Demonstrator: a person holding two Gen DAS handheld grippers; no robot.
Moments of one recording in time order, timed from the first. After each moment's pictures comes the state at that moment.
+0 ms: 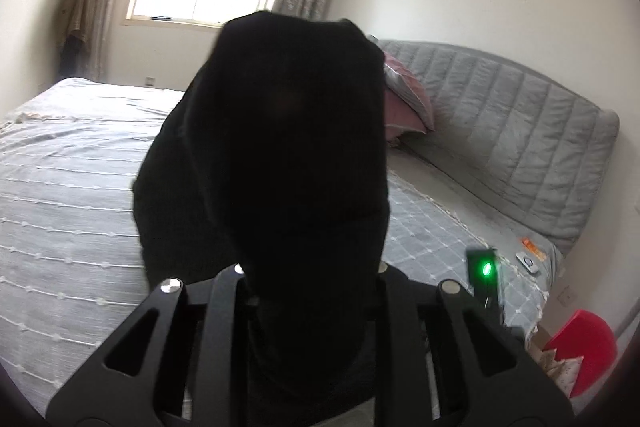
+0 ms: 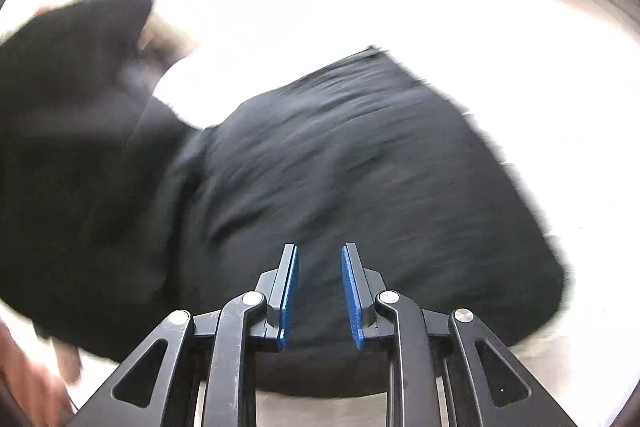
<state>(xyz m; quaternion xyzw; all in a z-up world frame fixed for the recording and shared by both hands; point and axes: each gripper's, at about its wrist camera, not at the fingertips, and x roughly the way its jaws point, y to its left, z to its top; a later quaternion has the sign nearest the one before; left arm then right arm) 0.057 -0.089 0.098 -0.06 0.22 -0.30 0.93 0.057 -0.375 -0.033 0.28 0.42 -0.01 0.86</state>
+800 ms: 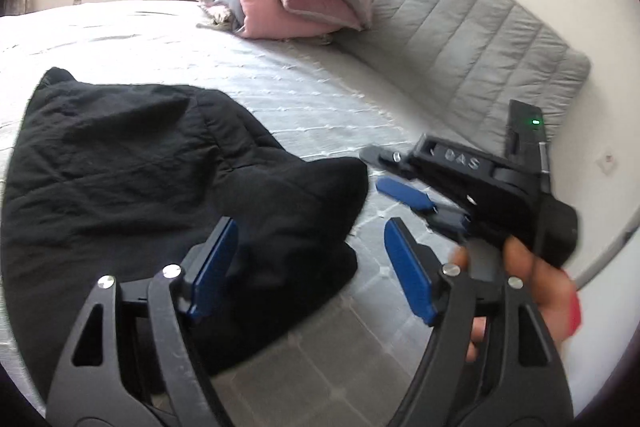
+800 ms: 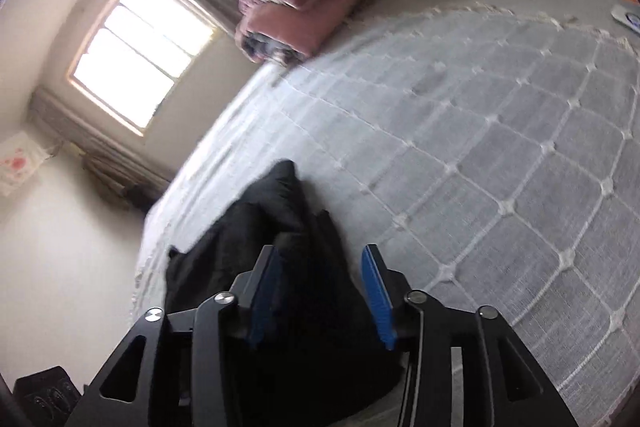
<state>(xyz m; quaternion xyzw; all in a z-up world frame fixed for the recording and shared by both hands) 0.023 -0.198 0.039 -0.04 0.37 -0.40 0.84 -0.011 -0.477 -0.005 0.41 0.27 -0.10 0.86</state>
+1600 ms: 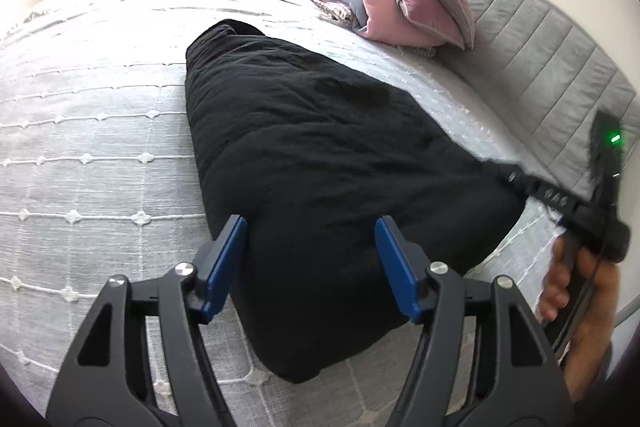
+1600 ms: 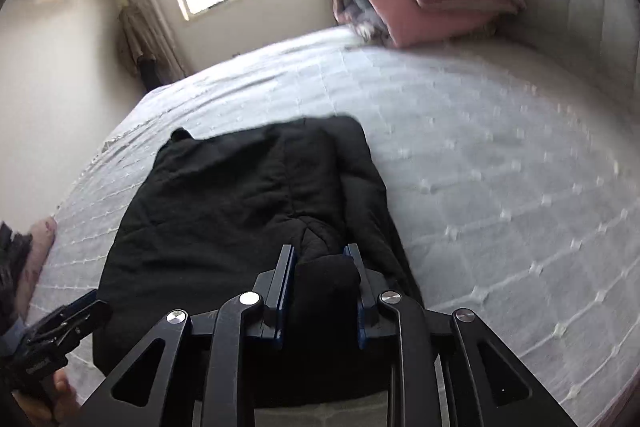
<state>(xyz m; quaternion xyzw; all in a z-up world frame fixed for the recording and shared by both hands) 0.049 -0.080 -0.006 -0.06 0.40 -0.24 0.88 0.030 -0.374 0.010 0.13 0.35 -0.05 0.93</state>
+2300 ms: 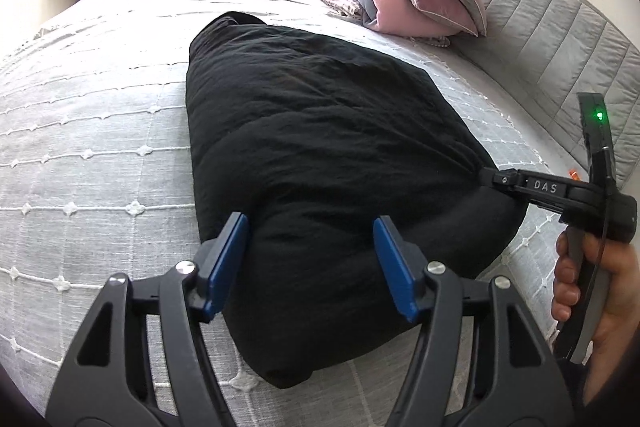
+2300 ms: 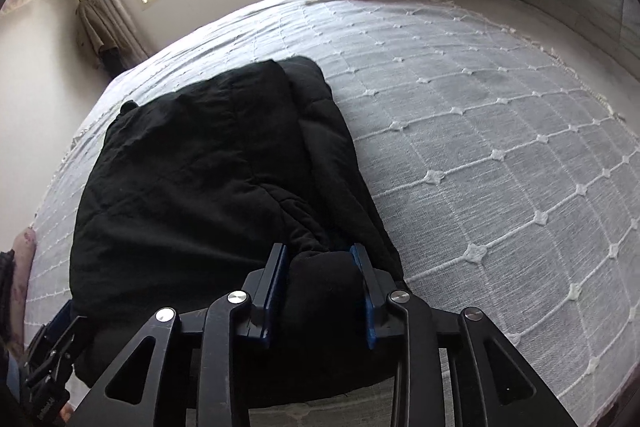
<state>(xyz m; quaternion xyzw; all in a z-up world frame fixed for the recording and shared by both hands) 0.045 -0.097 -0.026 -0.03 0.39 -0.21 0.89 0.044 -0.390 -0.031 0.18 0.42 -0.10 0.88</state>
